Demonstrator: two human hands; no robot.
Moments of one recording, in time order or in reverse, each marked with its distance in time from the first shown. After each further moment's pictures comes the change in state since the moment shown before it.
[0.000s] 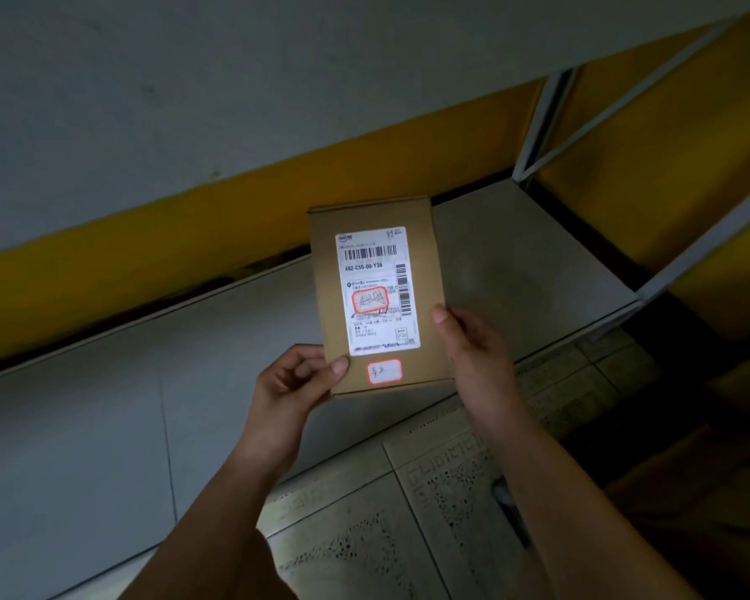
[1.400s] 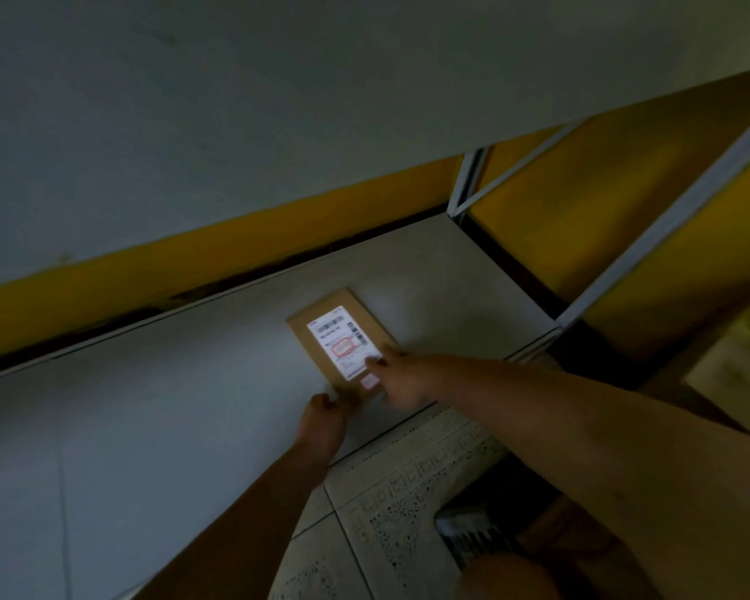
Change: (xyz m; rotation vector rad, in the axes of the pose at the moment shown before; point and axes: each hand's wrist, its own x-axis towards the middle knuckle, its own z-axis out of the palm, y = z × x) left_hand 0.076 -0.086 0.098 0.299 0.037 -0.432; right_hand 0.122 0.054 -0.024 -1.585 -0.795 0.110
